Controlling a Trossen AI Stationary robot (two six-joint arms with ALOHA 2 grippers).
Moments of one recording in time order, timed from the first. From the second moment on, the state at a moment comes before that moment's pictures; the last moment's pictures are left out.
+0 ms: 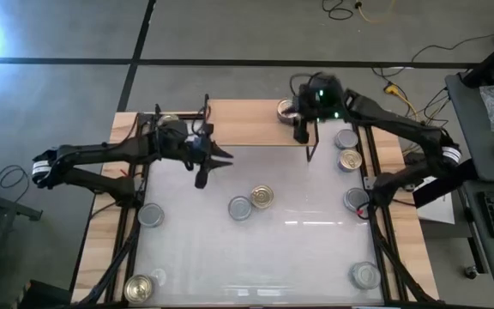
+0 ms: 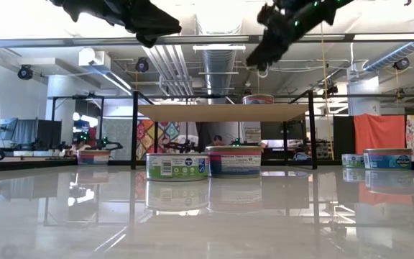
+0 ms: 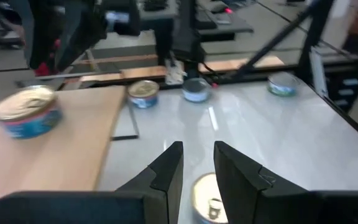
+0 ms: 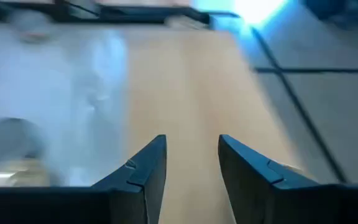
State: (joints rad) left arm 0.22 1.14 0.87 -0.04 0.27 0.17; right arm -0.57 1.38 1.22 -0.43 -0.31 -0.36
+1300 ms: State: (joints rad) left arm -0.28 1.46 0.72 -0.32 -0.31 -0.49; right arm 0.24 1.90 1.11 -0.09 0.61 0.42
